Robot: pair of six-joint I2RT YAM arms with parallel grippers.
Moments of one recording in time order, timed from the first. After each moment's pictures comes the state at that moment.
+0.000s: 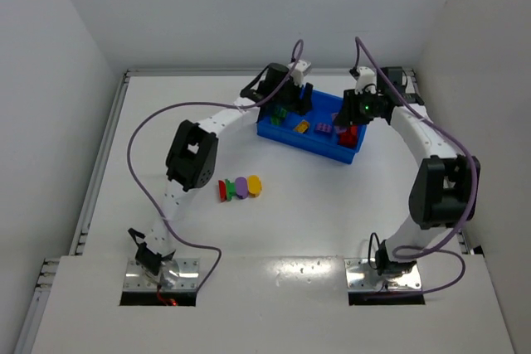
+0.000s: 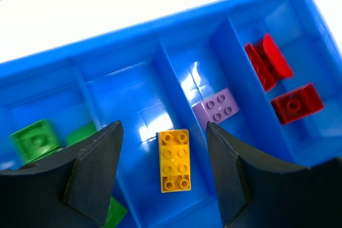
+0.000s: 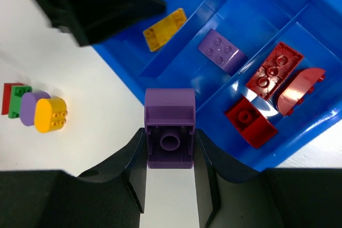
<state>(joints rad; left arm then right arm) -0.58 2.38 2.03 -0.12 0.27 -0.08 0.01 1.65 1.30 -0.50 -0.50 -0.08</state>
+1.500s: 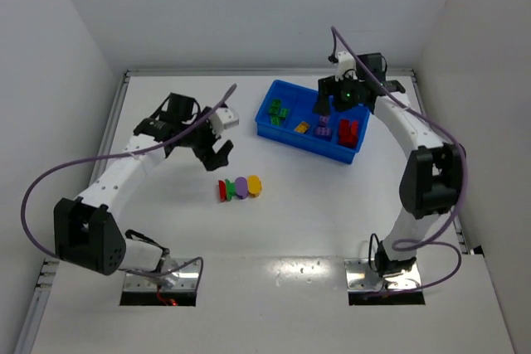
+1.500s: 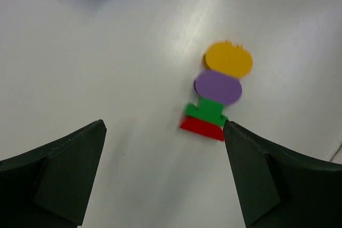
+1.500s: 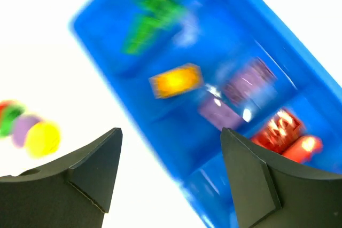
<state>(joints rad) -0.26 1.37 1.18 -0.64 0.50 0.55 0.14 1.83 1.49 -0.45 -0.37 -0.07</state>
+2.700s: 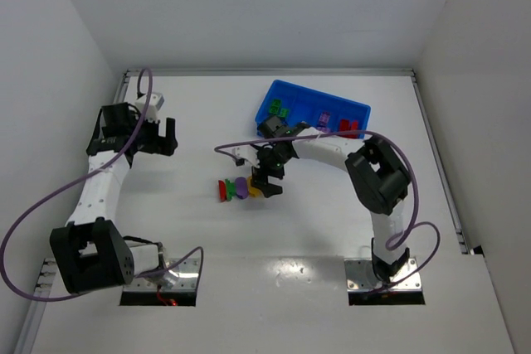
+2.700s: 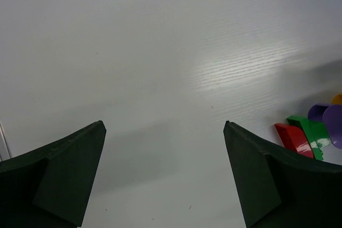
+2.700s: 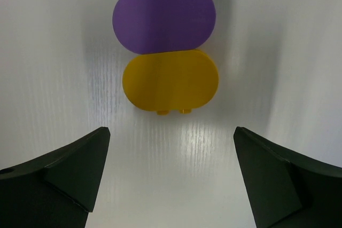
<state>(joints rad) 0.20 1.22 0.96 -0.46 0.34 0.28 0.71 2.00 1.36 -0.57 -0.47 -0.80</state>
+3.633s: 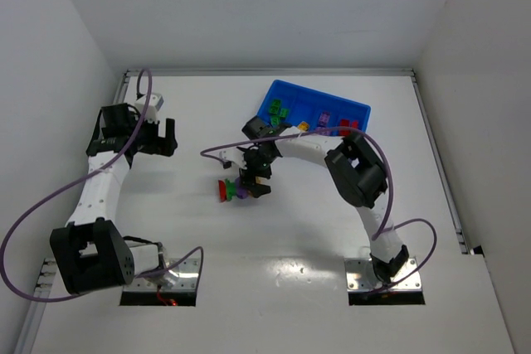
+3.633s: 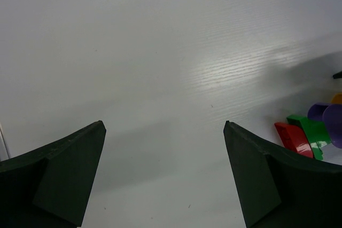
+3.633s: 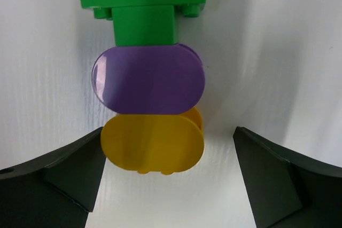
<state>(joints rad) 0.21 1.22 0.95 -0.46 0.34 0.27 0.76 2.17 1.53 -0.61 -0.47 -0.83</state>
